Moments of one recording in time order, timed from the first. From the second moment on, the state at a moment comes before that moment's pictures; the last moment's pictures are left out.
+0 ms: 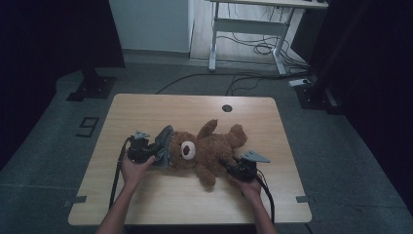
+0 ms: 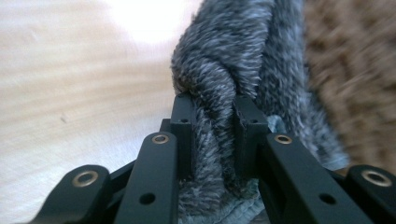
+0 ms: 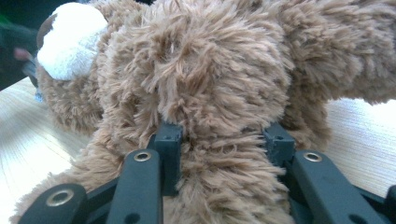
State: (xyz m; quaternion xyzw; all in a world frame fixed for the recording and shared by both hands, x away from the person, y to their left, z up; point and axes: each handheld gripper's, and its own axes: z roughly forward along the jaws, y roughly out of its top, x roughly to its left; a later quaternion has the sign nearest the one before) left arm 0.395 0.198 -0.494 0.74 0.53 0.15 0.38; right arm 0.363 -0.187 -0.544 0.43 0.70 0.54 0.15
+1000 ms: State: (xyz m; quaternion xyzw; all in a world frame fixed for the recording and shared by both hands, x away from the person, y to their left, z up) left arm 0.401 0.081 -0.443 0.80 0.41 0.18 0.40; right arm 0.362 -0.184 -0.543 0.42 0.71 0.54 0.16
